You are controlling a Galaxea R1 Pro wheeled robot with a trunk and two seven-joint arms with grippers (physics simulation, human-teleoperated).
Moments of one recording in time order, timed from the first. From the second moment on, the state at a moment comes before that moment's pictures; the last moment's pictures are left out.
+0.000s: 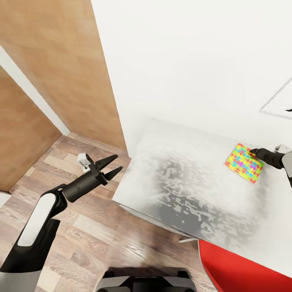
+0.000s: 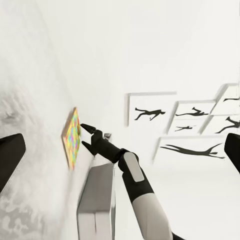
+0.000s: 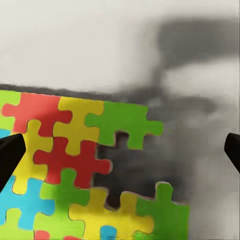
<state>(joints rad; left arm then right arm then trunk) -0.53 0.15 -0.04 -1.61 1.56 0.86 -0.18 -1.20 -0.50 -0.29 -0.57 -0.36 0.62 0.00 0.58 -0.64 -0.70</state>
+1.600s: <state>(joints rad) -0.53 0.15 -0.04 -1.61 1.56 0.87 -0.18 -1.20 -0.50 -0.29 -0.56 -0.38 0.62 0.01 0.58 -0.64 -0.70</state>
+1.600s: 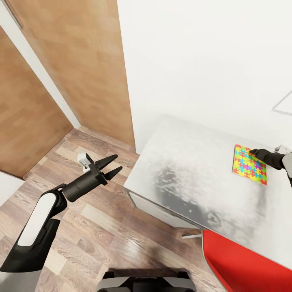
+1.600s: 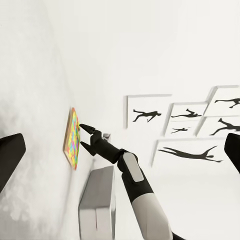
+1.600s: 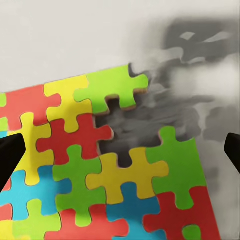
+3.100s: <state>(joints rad) -0.53 0.15 -0.04 -1.61 1.56 0.87 -0.18 -1.20 -0.50 -0.29 -0.55 -0.38 0.62 0.01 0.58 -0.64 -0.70</state>
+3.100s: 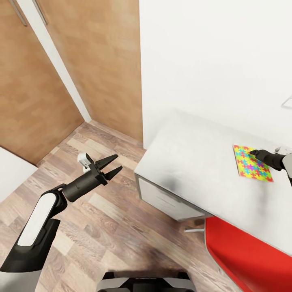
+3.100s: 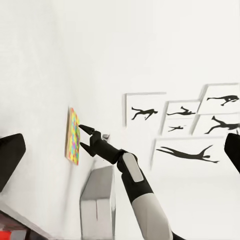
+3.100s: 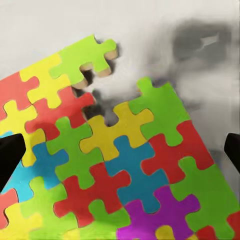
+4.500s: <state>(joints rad) -0.53 0.14 -0.04 -1.61 1.56 0.87 -0.18 -1.20 -0.51 -0.29 -0.60 -0.37 0.72 0.16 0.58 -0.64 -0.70</state>
